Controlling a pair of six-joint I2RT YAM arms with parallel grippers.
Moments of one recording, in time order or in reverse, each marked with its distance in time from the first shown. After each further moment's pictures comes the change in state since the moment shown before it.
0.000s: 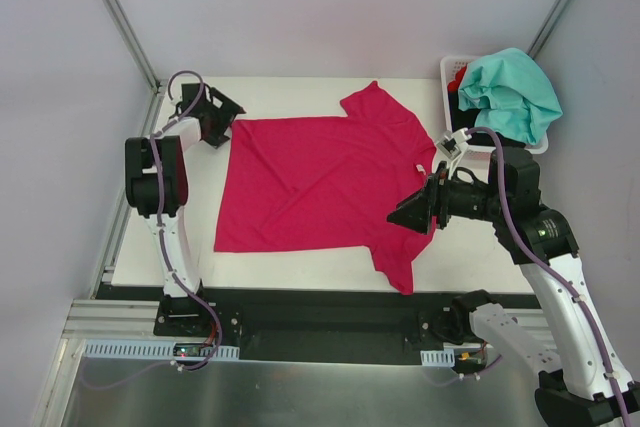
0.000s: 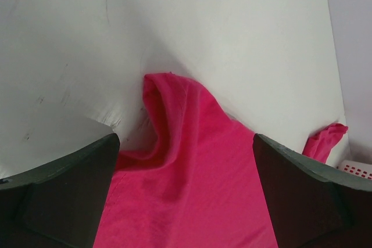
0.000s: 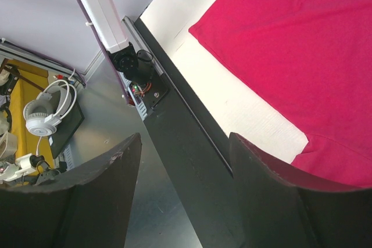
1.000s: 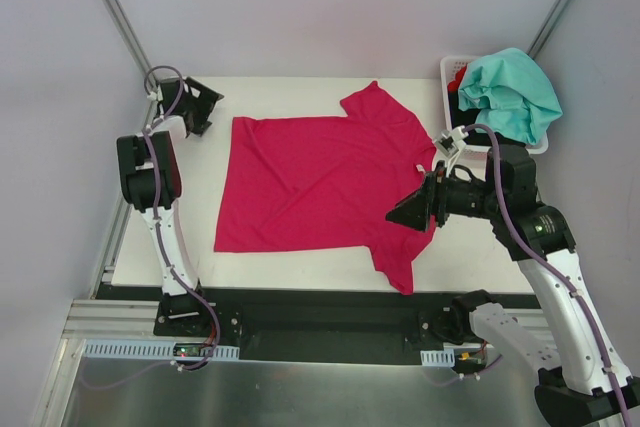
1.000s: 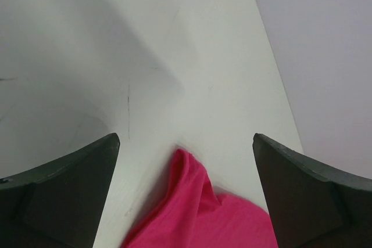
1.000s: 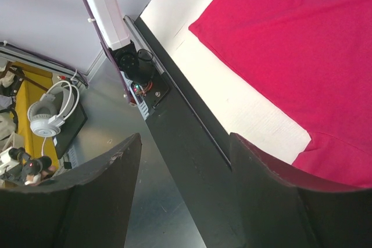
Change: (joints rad) left arm 0.102 0.137 0.121 0.191 0.023 -0.042; right arm 0.000 0.021 -0.001 -0.003 0.000 0.007
